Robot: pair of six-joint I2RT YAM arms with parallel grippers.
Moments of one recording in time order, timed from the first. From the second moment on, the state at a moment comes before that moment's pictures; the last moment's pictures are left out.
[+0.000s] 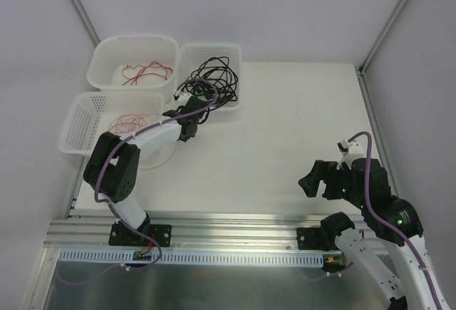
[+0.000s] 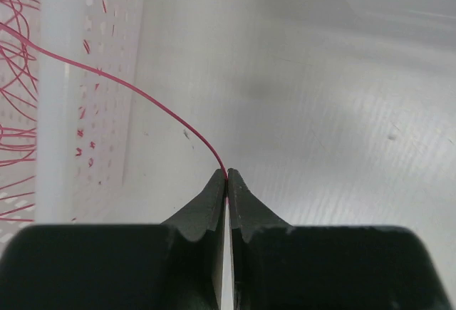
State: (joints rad) left arm -0.51 1.74 1.11 -0.49 -0.64 -0.48; right arm 0.43 0.41 0.86 -1.11 -0.06 0.41
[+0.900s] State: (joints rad) left arm -0.28 1.37 2.13 -1.17 -0.55 -0.10; right arm 0.43 0.44 0.89 -1.10 -0.06 0.42
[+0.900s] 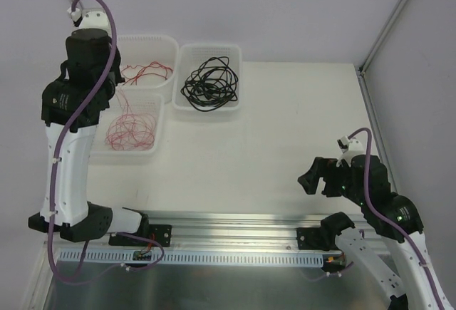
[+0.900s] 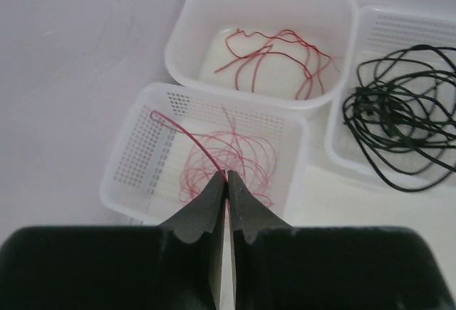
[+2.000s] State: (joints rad) left arm 0.19 1.63 1.30 -0.64 -0.48 -0.24; right arm 0.43 0.48 0.89 -1.10 -0.06 0.42
